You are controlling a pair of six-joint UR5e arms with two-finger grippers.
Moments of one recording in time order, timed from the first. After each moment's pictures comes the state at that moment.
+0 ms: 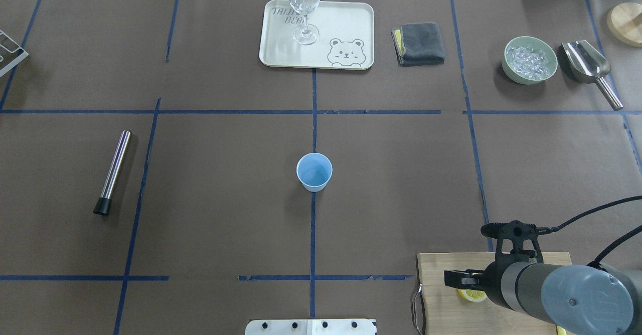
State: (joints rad) left arm -1.58 -1.60 -1.72 -1.49 -2.38 0.08; right arm 0.11 -1.75 2.22 -1.24 1.53 1.54
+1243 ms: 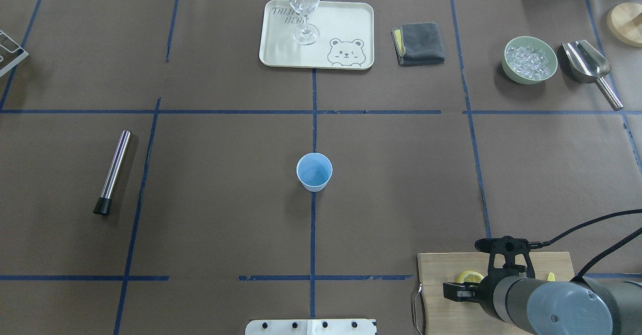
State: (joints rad) left arm -1.58 -1.60 -1.72 -1.49 -2.38 0.08; right arm 0.07 -1.74 2.17 -1.24 1.50 1.56
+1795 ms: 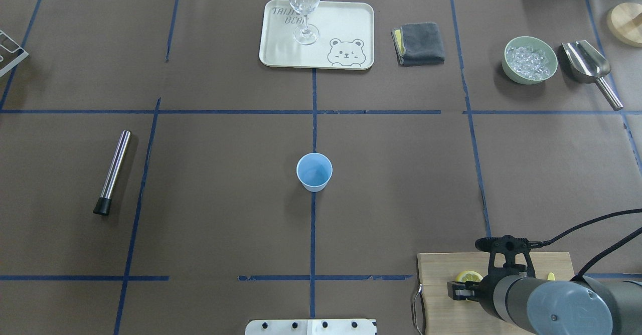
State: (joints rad) left arm -1.58 -1.60 -1.71 -1.49 -2.38 0.08; right arm 0.07 -1.74 2.17 -1.24 1.50 1.56
